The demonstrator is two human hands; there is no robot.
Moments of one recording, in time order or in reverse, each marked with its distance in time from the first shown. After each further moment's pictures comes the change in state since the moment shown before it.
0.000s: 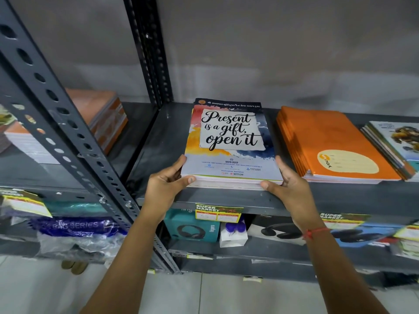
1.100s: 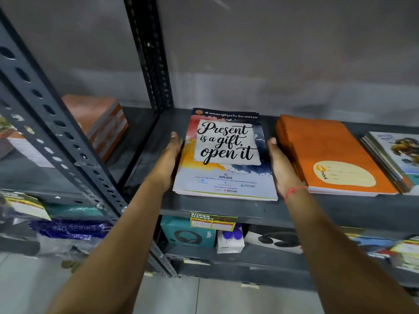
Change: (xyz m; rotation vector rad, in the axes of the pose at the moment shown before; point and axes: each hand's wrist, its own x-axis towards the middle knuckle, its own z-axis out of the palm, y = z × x) left_hand 0.052 0.037 0.016 -0.042 -0.228 -0.184; right_hand 0.066 -0.049 0.010 0.265 -0.100 0.157
